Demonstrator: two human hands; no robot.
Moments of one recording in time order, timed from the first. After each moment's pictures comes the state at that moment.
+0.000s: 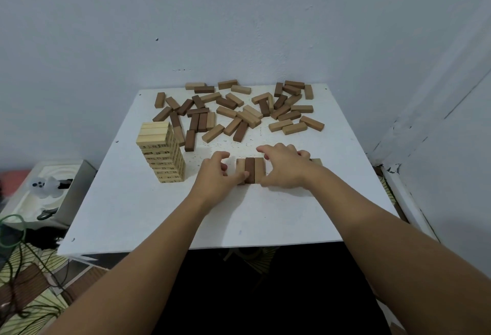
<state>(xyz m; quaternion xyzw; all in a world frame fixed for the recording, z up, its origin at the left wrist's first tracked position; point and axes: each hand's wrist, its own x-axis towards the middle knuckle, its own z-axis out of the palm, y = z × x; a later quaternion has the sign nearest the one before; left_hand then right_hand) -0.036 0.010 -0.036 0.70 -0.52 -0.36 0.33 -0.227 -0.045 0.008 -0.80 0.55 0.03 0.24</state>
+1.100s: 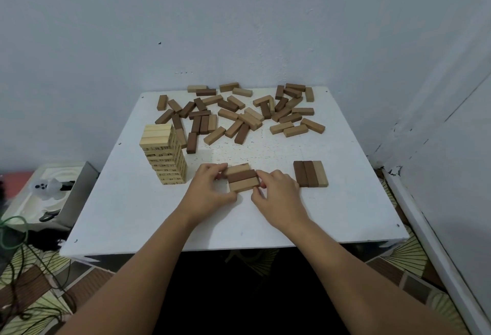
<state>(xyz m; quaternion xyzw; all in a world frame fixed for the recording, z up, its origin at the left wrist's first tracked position) -0.009 0.033 -0.049 0.67 -0.60 -0.32 0.30 -0.209 0.014 -0.059 -0.77 0.58 -0.19 0.20</state>
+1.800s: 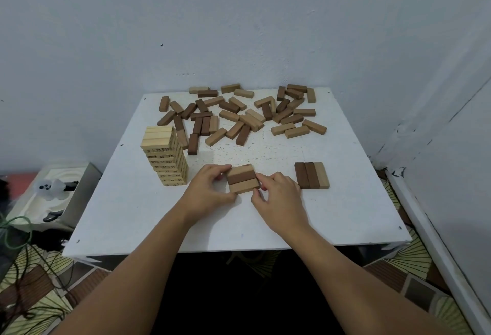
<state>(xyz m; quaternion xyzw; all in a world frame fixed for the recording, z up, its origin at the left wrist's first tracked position) -0.003 0.029 -0.048 0.65 -0.59 -0.36 0.31 -0.208 0.019 -0.066 -0.76 0.58 -0.23 0.17</state>
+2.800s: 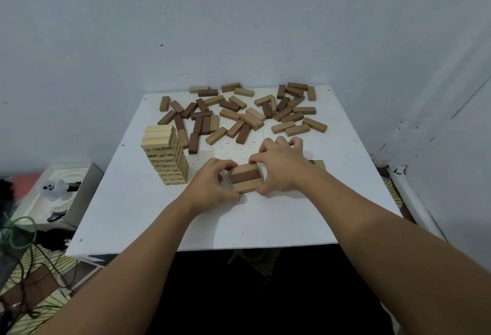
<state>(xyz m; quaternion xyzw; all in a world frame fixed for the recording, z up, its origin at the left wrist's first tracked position) -0.011 0.021 -0.030 0.64 -0.63 -0.34 0.27 -0.215 -0.045 0.009 -0.88 0.46 0.04 0.06</state>
